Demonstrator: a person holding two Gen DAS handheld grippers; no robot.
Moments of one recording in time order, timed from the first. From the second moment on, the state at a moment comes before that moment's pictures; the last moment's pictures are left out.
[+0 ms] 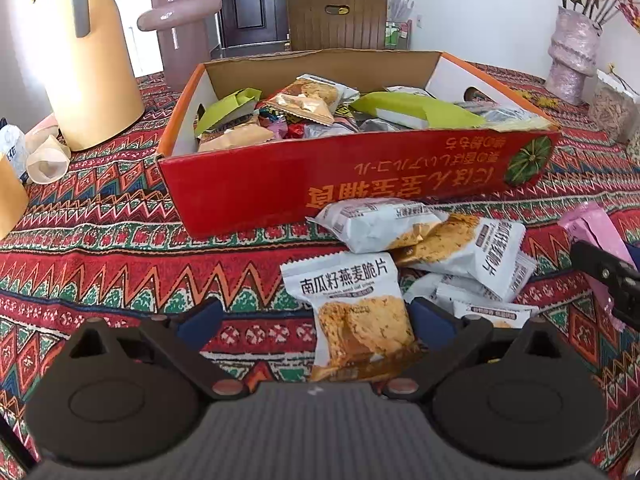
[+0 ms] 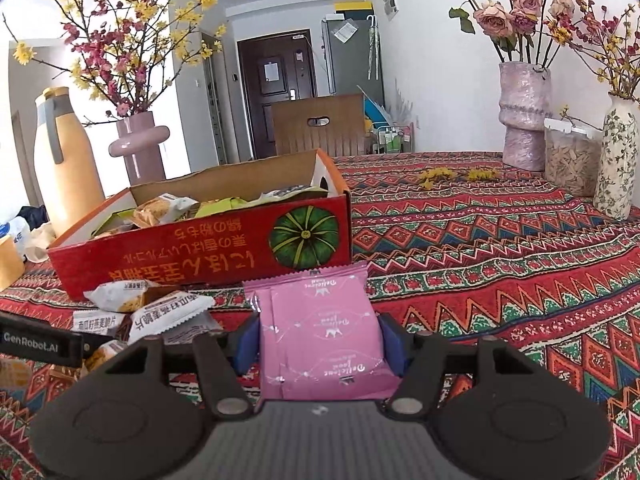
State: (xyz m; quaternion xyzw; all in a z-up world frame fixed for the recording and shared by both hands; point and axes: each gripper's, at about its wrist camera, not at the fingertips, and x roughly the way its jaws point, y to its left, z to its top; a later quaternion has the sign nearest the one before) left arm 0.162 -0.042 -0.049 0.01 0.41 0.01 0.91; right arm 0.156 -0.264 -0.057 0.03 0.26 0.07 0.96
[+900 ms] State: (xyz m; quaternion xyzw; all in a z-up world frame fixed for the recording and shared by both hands) left arm 0.144 -0.033 -0.035 0.00 0.37 -0.01 0.93; right arm 0.157 -0.263 -0.058 0.03 0.26 0.07 0.96
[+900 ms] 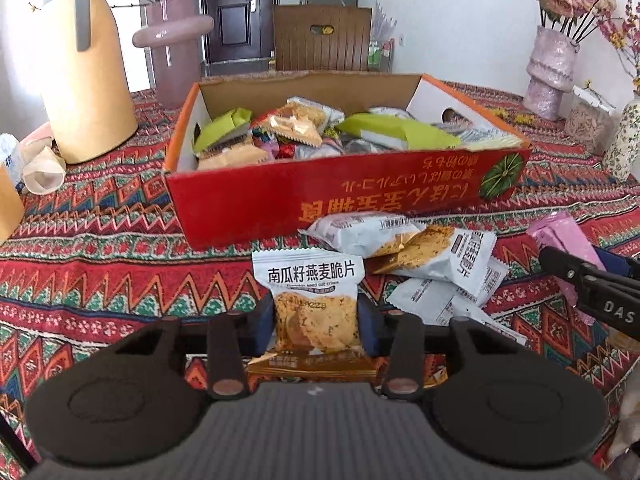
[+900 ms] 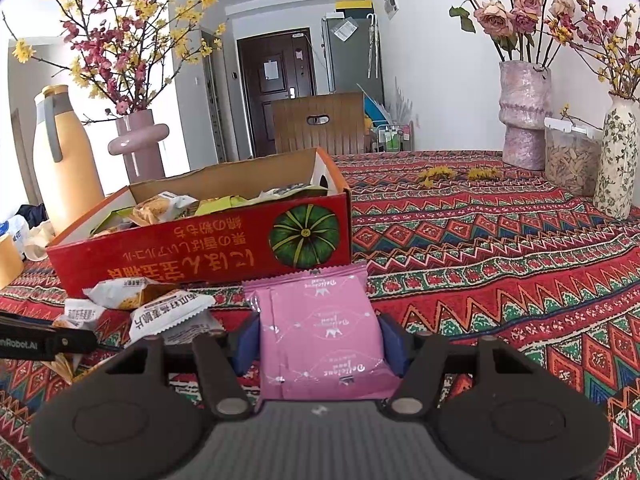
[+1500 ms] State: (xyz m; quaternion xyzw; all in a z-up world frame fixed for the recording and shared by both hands) left arm 0.154 -0.026 0.020 0.00 0.29 -0.01 0.96; right arm 0.166 -0.249 0.004 0.00 0.19 0.08 0.98
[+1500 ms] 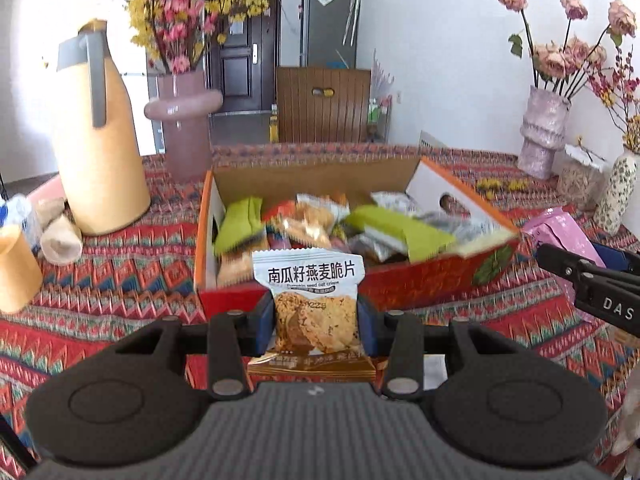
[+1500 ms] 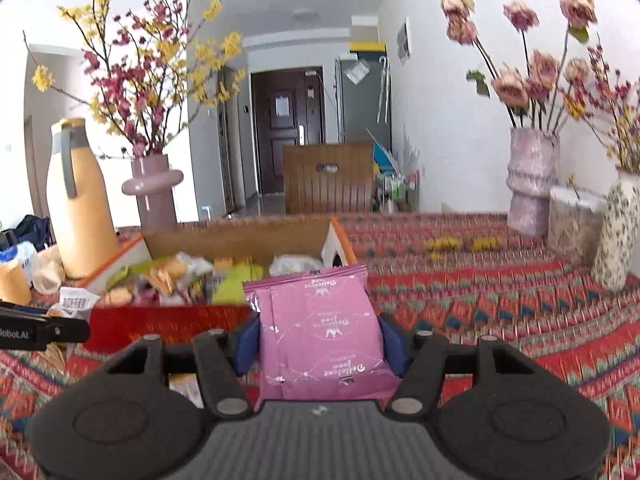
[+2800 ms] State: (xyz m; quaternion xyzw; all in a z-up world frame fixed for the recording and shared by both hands) left arm 0.236 -0.001 0.018 -0.05 0.19 0.05 0.98; right arm 0.282 -0.195 -0.005 0.01 0.19 0.08 0.98
